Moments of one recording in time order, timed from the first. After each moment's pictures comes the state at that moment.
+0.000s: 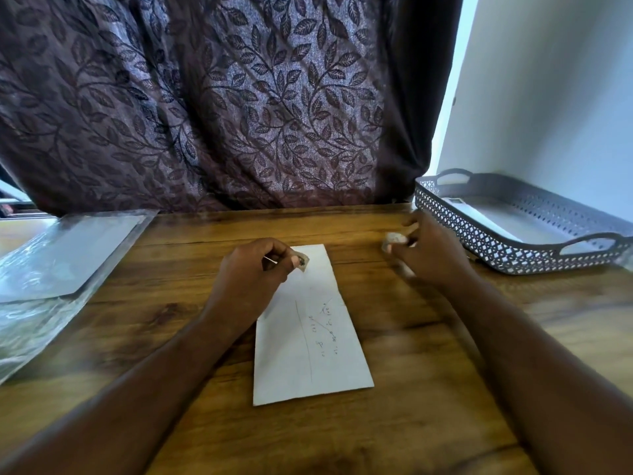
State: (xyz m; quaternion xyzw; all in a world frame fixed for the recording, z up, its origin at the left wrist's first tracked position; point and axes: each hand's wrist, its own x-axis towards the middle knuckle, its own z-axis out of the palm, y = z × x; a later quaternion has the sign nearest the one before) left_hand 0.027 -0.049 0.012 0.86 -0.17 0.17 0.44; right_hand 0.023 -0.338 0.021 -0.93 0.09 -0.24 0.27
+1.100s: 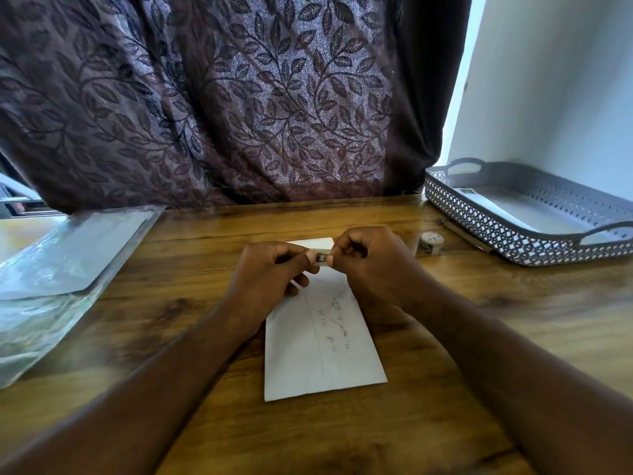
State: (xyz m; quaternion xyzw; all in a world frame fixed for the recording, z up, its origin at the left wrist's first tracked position) left_hand 0.024 -0.058 0.011 0.79 -0.18 0.06 0.58; right_hand 0.007 -0.251 0.018 -0.89 -0.14 -0.19 0.39
